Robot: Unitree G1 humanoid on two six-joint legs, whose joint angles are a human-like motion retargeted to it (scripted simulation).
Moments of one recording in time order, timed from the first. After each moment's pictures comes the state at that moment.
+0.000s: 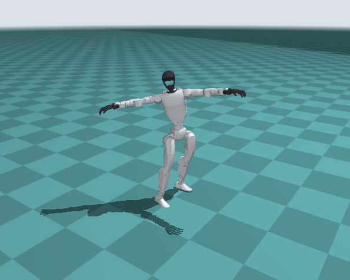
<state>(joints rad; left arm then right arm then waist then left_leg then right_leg) -0.83 1.44 -0.57 1.31 0.00 -0.05 0.01 -0.73 -1.59 0.58 1.39 -0.07 0.12 0.06 -0.55 0.21 0.08 0.25 0.07 0.60 -0.07 -0.13 -0.26 -0.08 -0.09 0.26 0.11 0.01 0.25</state>
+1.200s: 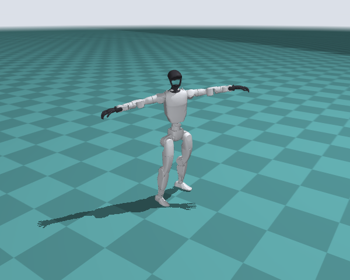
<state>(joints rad) -0.69 1.57 -0.46 1.46 -0.01 -0.06 -0.06 0.21 -1.45 -0.24 1.34 -0.03 0.09 0.00 -0.35 0.07 -0.03 0.14 0.14 0.39 -0.03 -0.10 -0.26 -0.05 -0.09 0.03 0.09 -0.03 0.26</state>
